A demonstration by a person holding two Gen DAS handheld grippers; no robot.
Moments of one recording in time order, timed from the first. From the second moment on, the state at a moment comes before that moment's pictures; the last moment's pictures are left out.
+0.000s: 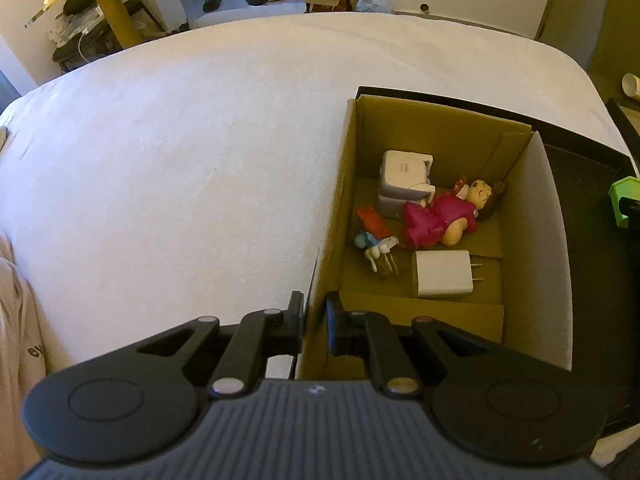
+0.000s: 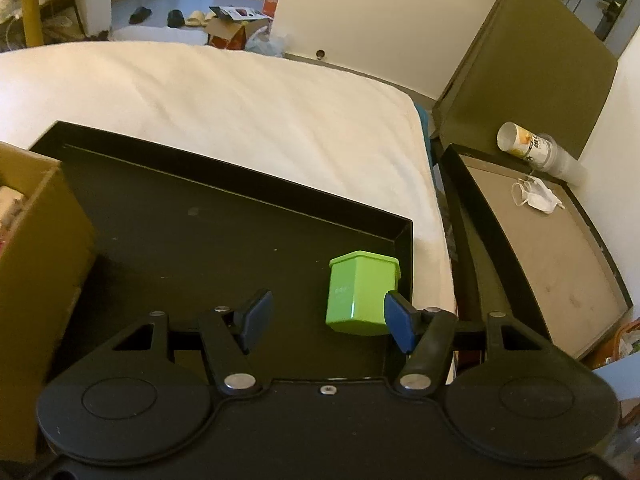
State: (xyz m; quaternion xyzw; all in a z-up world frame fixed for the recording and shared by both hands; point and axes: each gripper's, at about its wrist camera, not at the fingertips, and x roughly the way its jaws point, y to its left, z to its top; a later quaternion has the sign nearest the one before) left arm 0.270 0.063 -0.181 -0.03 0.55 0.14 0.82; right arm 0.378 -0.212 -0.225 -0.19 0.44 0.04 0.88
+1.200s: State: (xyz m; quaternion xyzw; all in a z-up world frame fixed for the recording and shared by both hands) left arm 0.270 0.063 -0.179 -0.02 0.55 0.14 0.82; right arm 0.375 -0.208 -0.222 -0.20 0.43 0.04 0.88
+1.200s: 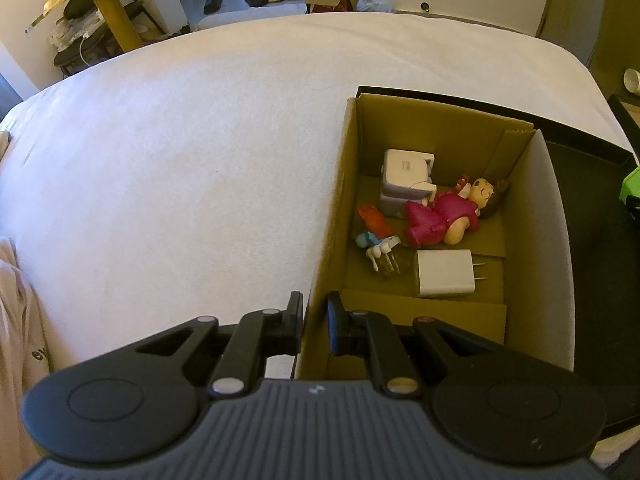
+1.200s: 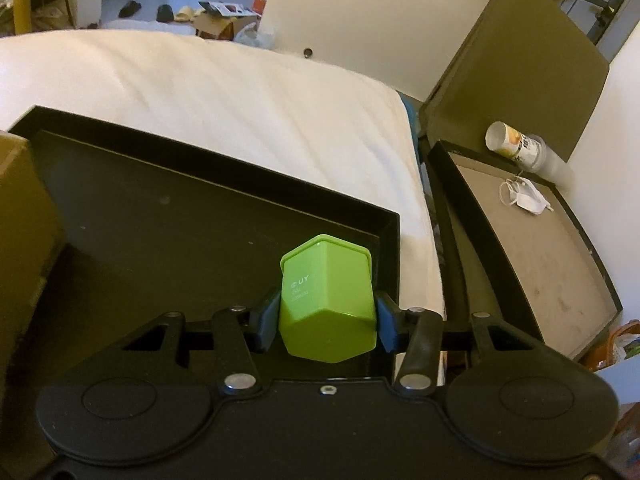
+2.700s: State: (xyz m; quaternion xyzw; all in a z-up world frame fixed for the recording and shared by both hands) left arm 0.257 0.083 -0.167 -0.09 0.53 0.11 0.84; right arm 0.317 -0.097 -0.127 -0.09 0.45 0.24 0.85
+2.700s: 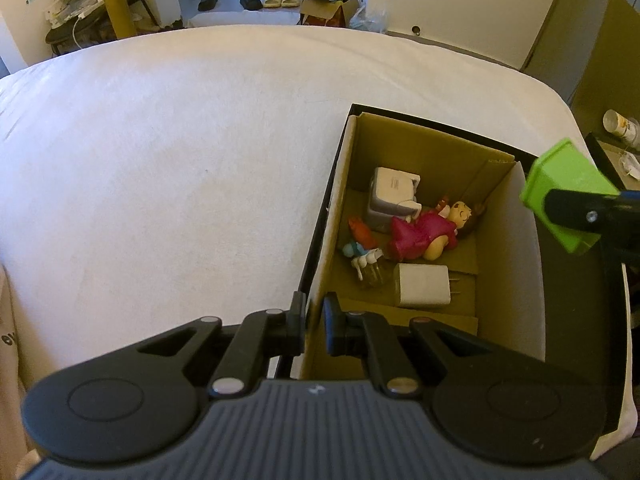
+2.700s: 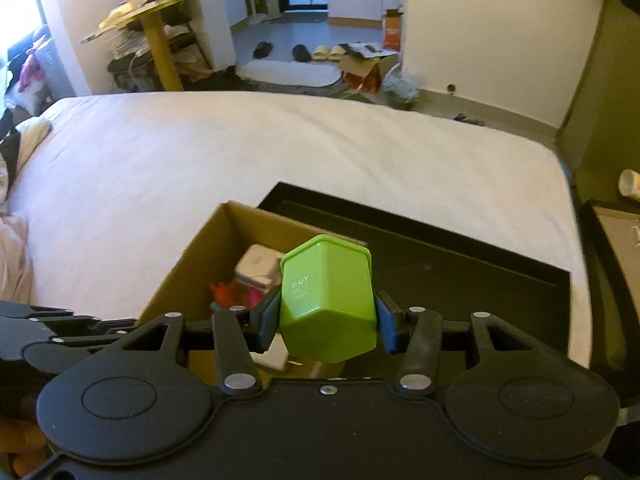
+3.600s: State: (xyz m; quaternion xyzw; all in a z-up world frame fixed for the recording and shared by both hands) left arm 0.255 0.089 -0.170 -0.10 0.52 0.10 0.84; right arm 0.316 -0.054 -0.177 -0.06 0.58 0.26 0.77
